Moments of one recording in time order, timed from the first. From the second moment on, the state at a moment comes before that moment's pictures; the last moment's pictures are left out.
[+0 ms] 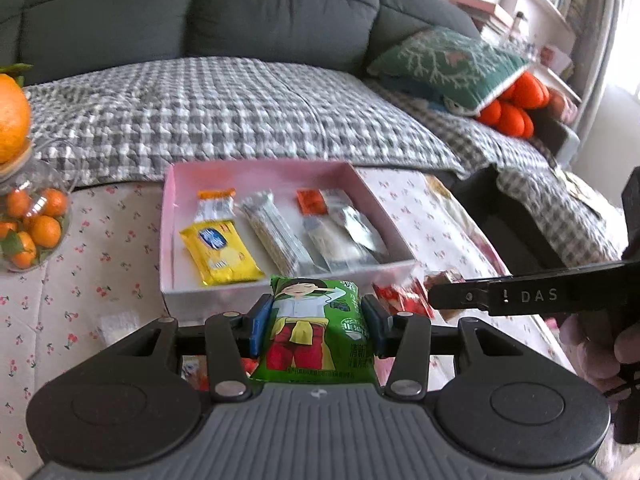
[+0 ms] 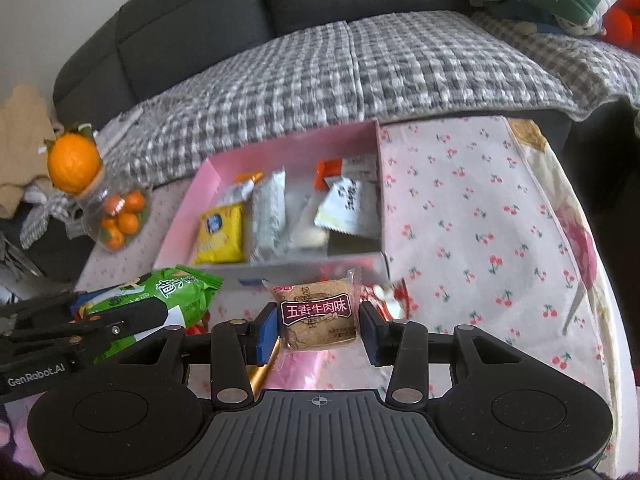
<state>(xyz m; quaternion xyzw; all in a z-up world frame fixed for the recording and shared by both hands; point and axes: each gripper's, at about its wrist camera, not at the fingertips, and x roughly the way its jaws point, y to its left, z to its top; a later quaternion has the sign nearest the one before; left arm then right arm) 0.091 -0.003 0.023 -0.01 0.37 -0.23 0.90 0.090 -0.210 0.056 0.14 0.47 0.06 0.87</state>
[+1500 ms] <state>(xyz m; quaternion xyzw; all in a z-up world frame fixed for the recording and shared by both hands) 0.243 -0.042 -0.025 0.03 0.34 -0.15 0.93 0.248 -0.205 -0.012 0.21 0.42 0.05 0.88</state>
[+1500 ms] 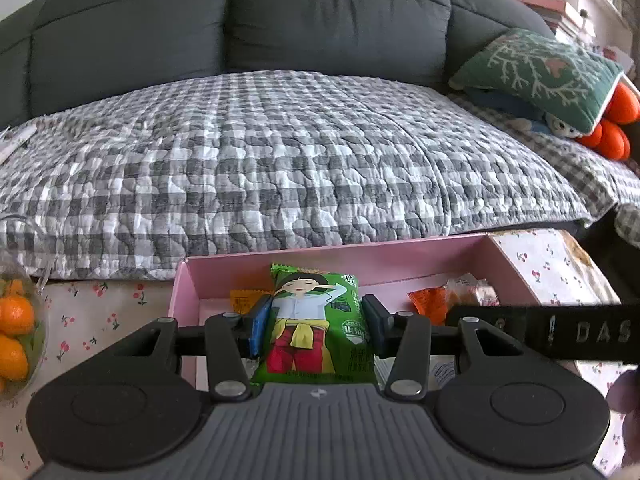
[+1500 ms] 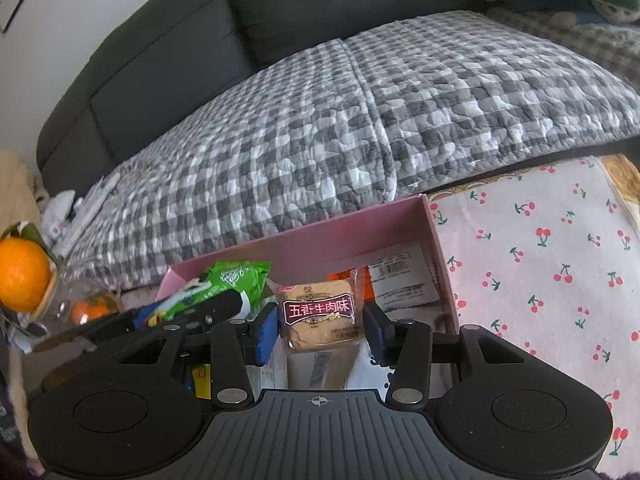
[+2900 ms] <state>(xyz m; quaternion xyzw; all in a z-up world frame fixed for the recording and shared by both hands) 0.138 -0.001 0.018 0.03 0.38 -0.14 0.92 0.132 -0.197 0.057 0.17 0.44 0.01 0.88</state>
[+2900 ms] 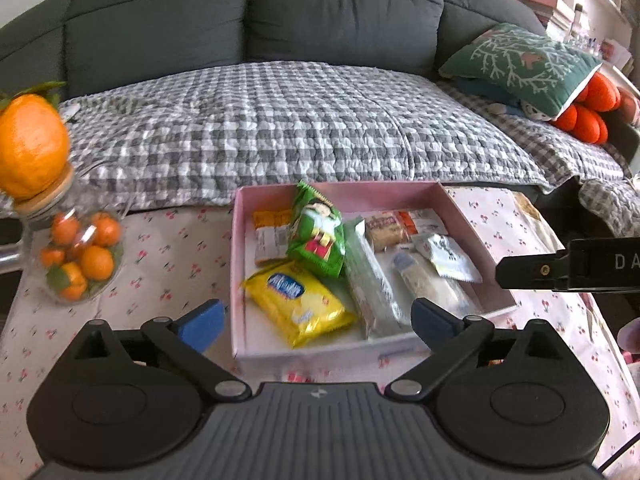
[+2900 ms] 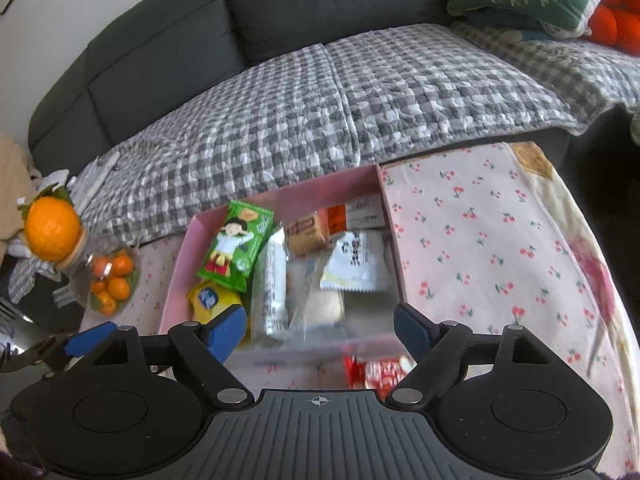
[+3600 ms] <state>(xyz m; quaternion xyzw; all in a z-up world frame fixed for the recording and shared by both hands) 0.100 0.051 -0.005 0.00 0.43 -0.08 0.90 0.081 -0.159 0.039 0.15 0.48 0.05 0.86</state>
